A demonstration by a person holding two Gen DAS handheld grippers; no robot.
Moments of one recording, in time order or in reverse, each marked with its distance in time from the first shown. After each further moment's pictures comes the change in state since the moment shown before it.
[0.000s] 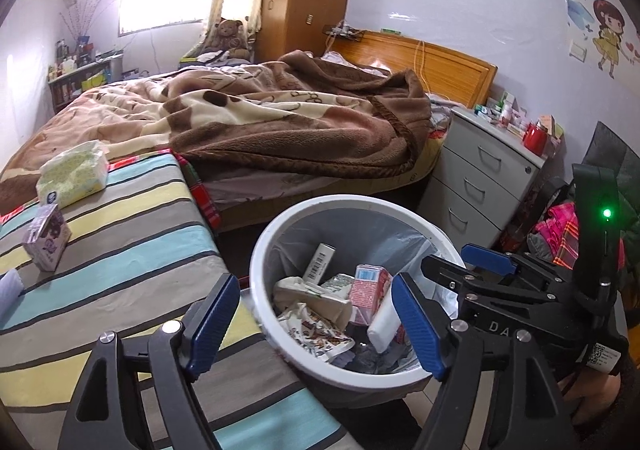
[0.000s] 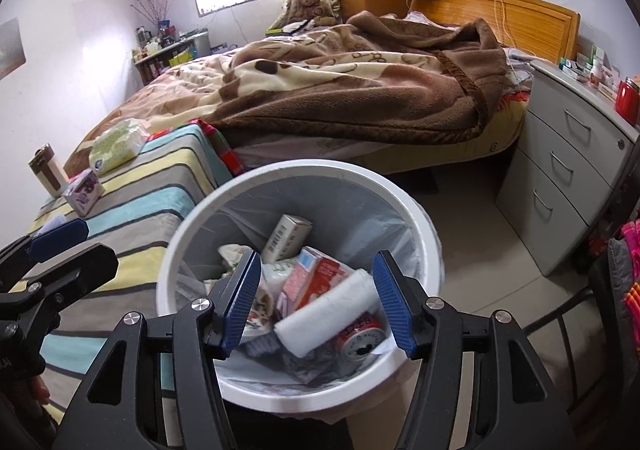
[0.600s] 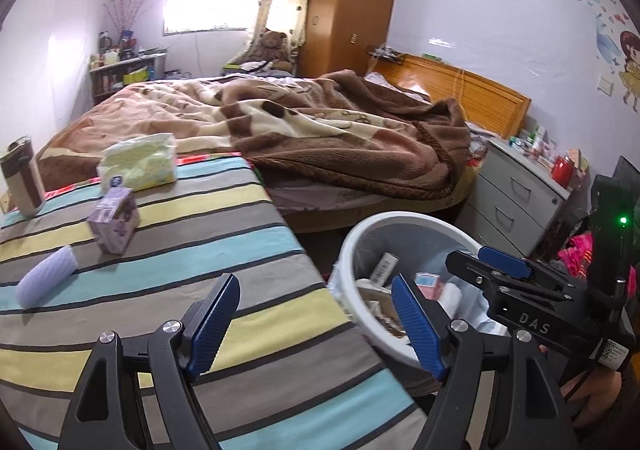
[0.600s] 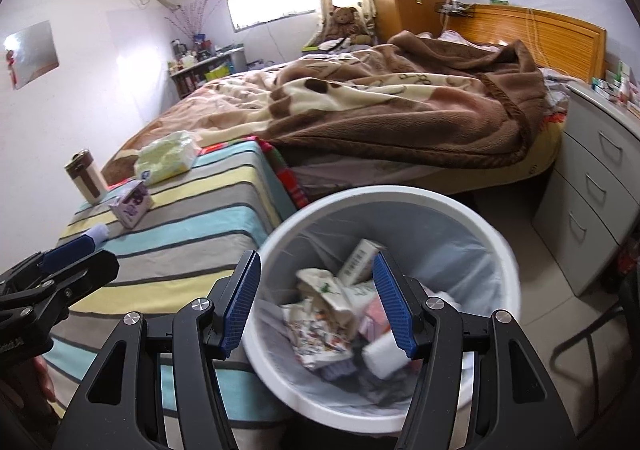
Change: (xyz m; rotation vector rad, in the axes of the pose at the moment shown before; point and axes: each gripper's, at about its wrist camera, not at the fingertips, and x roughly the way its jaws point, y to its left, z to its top) left arm -0.047 0.071 -0.011 -0.091 -0.066 0.100; right arm -0.001 0.052 0.003 -0.029 -0.075 0.124
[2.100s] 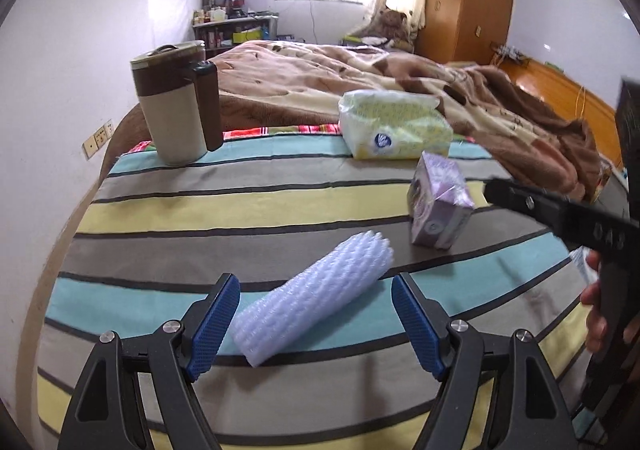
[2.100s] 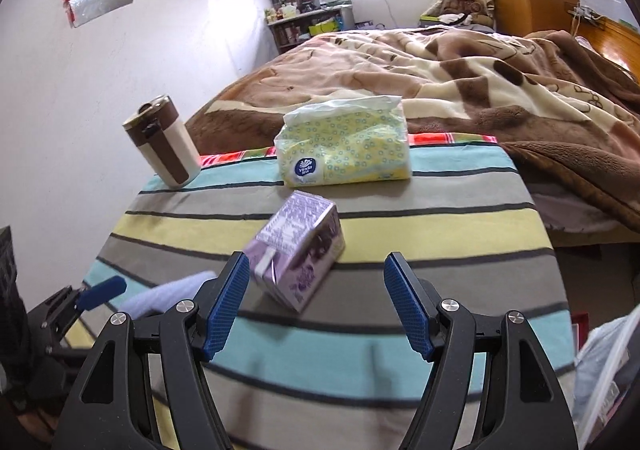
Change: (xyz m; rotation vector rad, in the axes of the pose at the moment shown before) left arm 0.013 0.296 -0.014 -0.155 0.102 0.320; right arm 0.143 0.215 0.047 -0.158 0.150 0.265
